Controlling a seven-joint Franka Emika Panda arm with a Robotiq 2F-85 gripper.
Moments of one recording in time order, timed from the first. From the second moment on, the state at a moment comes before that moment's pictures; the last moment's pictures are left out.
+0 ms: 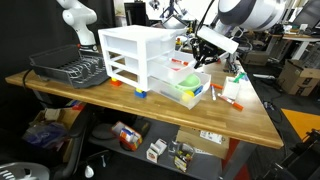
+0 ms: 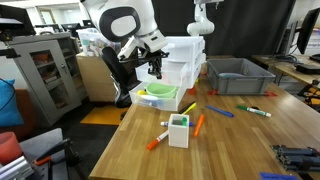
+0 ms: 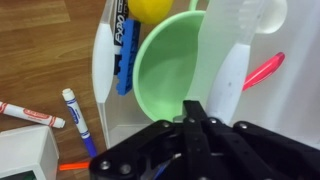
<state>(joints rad) 0.09 0.26 0.09 -2.29 0.33 2.91 0.77</state>
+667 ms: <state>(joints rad) 0.10 0.33 0.14 -2.18 0.36 2.91 0.72</state>
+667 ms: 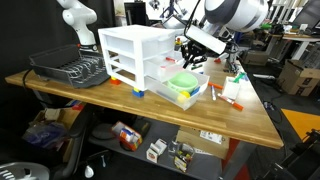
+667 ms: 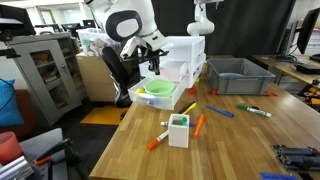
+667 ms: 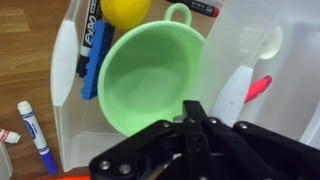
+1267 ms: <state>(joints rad) 0.12 0.44 0.14 -2.07 0.35 2.90 0.62</state>
